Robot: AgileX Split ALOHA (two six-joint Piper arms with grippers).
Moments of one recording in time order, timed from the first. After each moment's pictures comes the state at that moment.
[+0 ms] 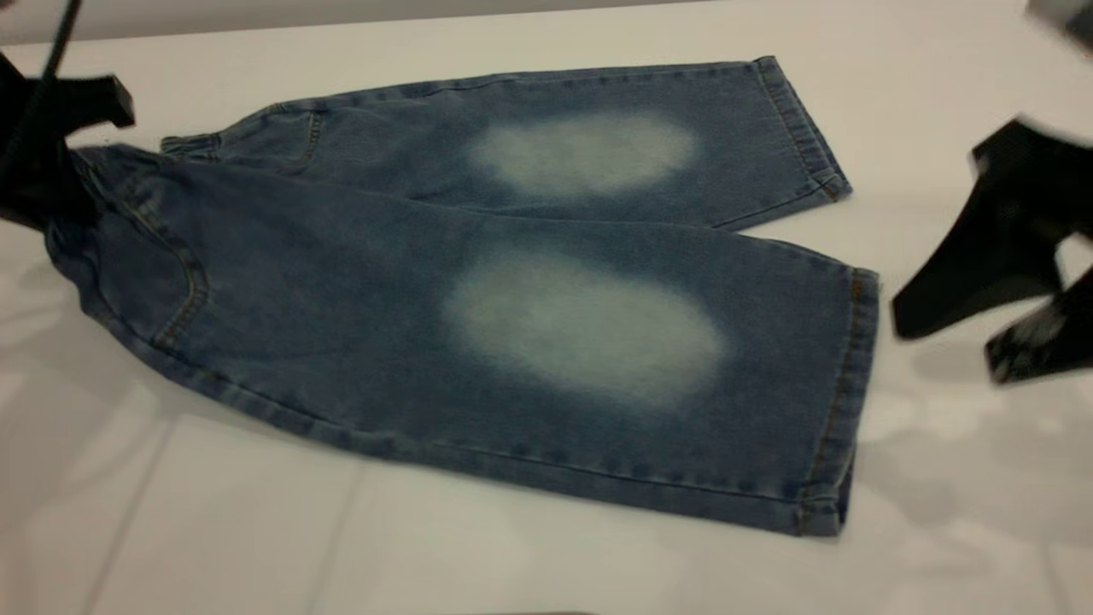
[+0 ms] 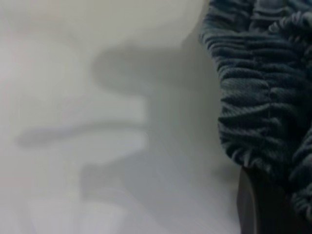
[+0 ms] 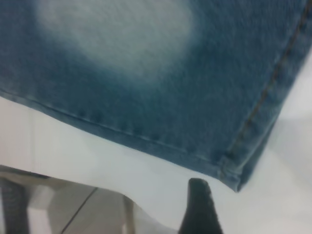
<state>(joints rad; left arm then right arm) -0.05 1.79 -0.83 0.19 0.19 -0.54 0.09 1.63 -0.47 1.27 0.52 -0.83</state>
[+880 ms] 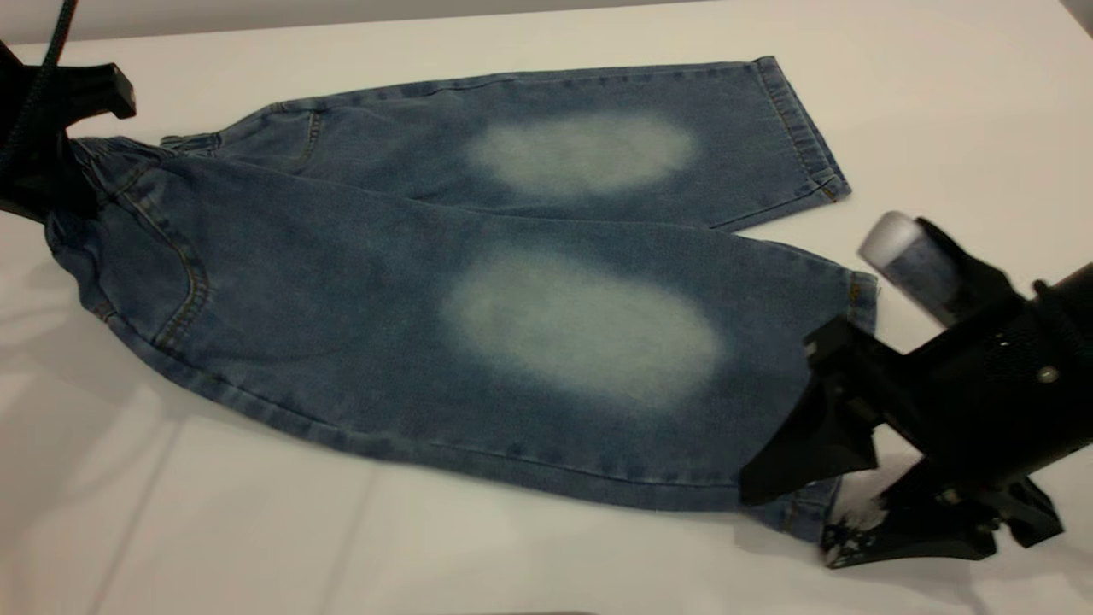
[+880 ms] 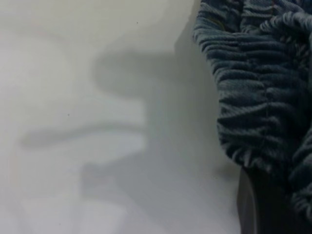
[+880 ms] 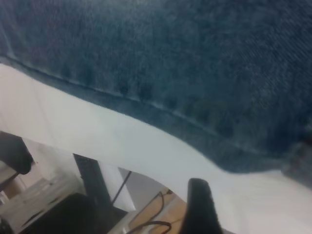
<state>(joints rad) -0.07 1.77 -0.83 0.19 0.20 -0.54 0.22 2.11 -0.49 1.82 0.71 -1.26</state>
